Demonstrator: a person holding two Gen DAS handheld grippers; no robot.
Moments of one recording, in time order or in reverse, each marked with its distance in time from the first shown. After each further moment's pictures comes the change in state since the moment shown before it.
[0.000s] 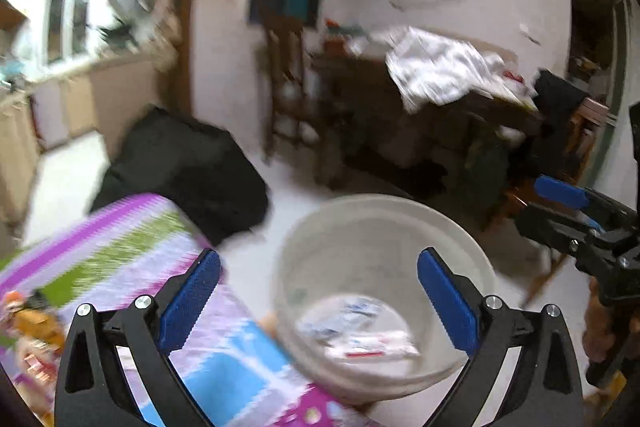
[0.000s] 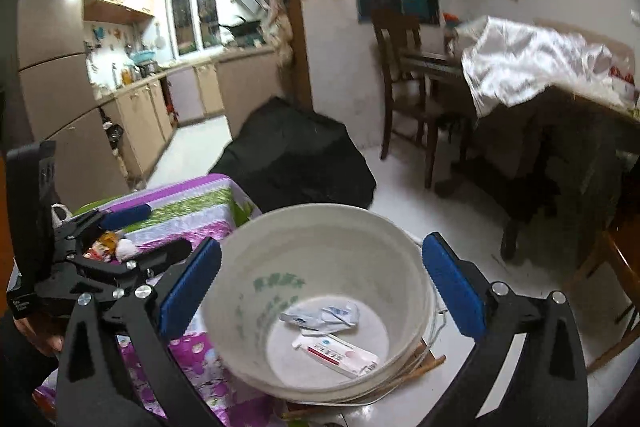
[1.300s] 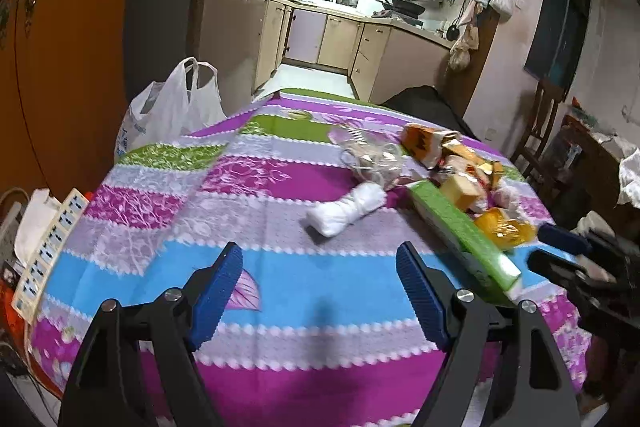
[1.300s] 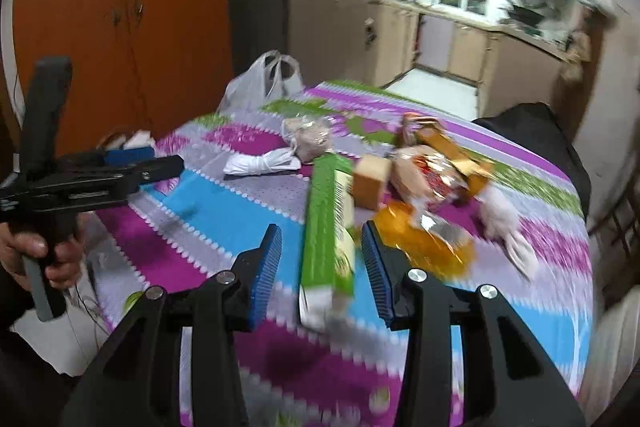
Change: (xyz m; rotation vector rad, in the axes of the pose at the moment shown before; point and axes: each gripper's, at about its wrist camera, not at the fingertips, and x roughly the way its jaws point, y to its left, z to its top) left arm -0.317 0.268 -0.244 -0.576 0.028 0.668; right arm 0.060 0.381 -0.117 -0.629 0.200 0.676
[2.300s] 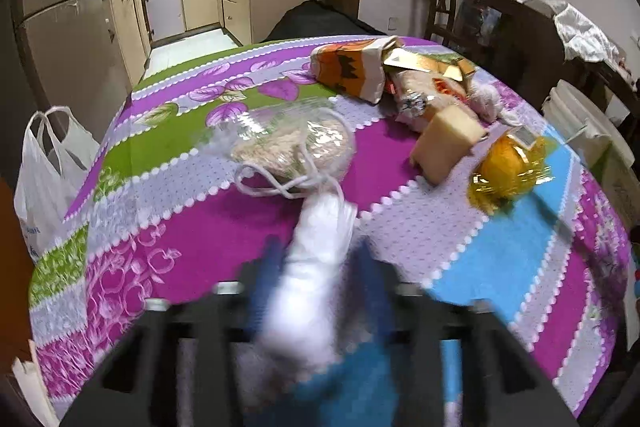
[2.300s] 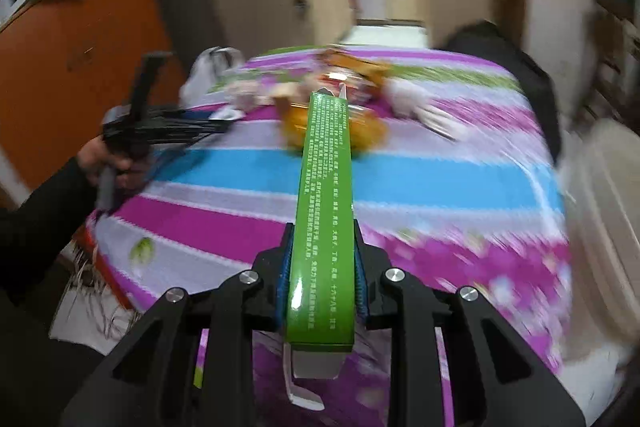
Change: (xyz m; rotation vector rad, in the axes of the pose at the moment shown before) left arm 0.143 -0.043 0.043 0.445 0.252 -0.282; right arm -0.087 -0.051 -0.091 0.366 0.066 -0.100
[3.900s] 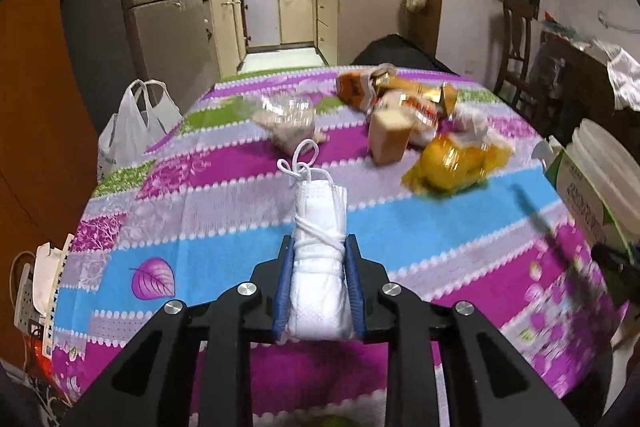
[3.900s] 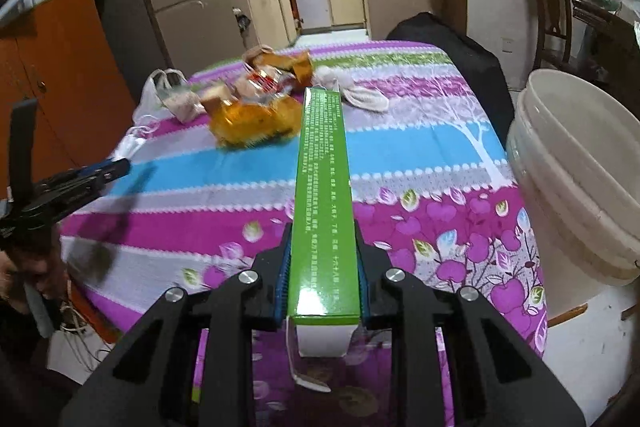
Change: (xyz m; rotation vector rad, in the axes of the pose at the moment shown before) left arm -0.080 -0.111 -0.049 -0.213 -0.124 0.314; right arm -0.003 -0.021 -0.024 0.105 -0.057 -0.095
